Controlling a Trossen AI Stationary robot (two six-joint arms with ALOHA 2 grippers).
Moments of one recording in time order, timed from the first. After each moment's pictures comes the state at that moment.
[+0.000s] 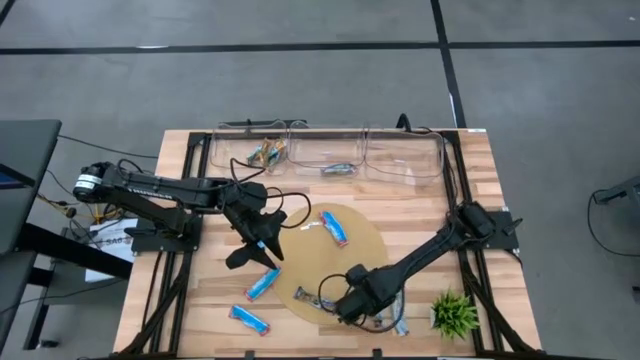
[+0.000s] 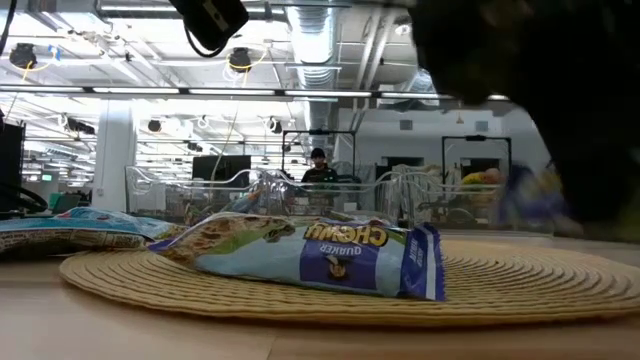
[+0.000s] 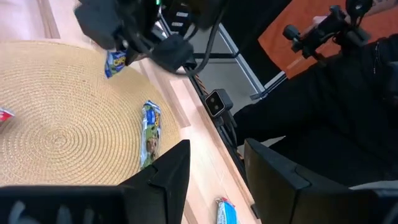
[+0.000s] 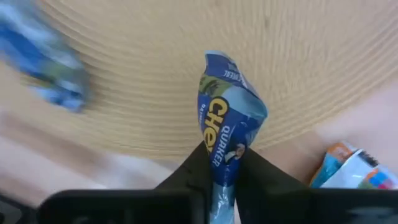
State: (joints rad) left arm -0.09 1.23 0.98 -0.36 0.64 -0.14; right arm 0.55 2.06 1.56 -1.00 -0.04 1.54
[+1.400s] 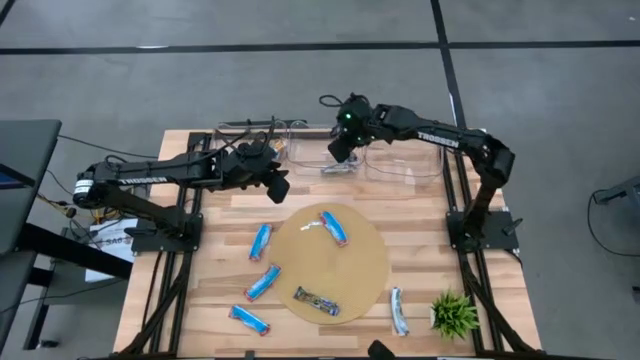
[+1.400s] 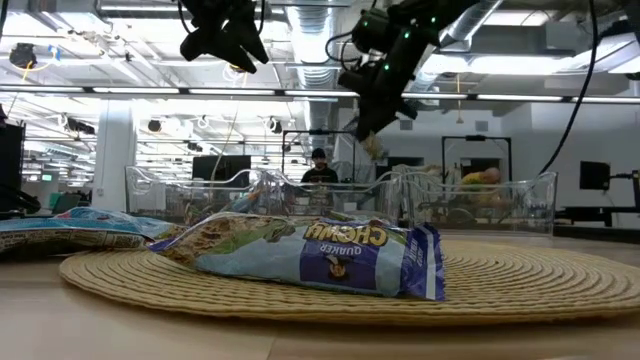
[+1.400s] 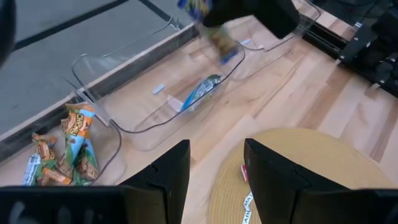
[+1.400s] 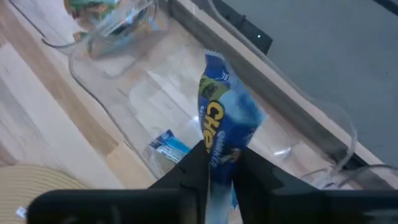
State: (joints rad) left arm 0.12 1.23 1.17 -0.64 -0.38 -0.52; right arm -0.48 1.79 1.57 -0.74 0.09 0.20
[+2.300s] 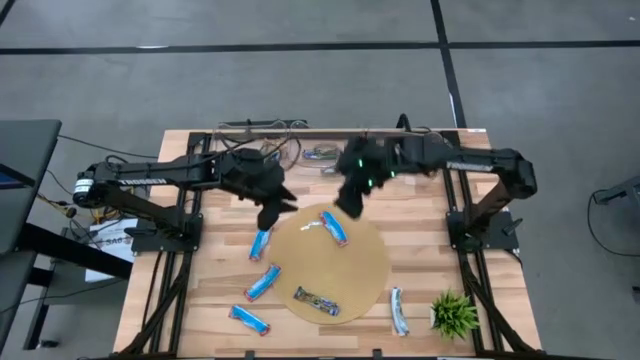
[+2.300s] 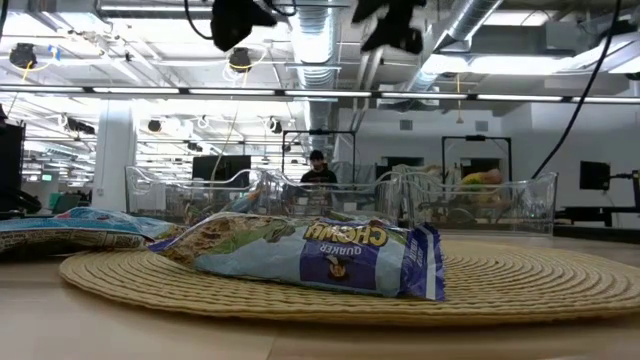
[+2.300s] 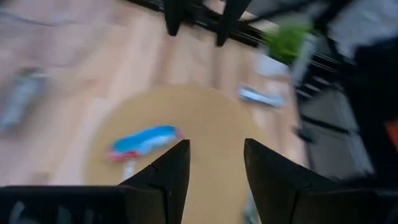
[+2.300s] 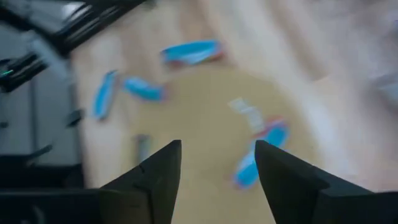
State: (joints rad) left arm 0.08 1.23 1.17 -0.52 0.22 -0.28; right arm -0.06 1.60 1.62 -0.91 -0.19 0.39
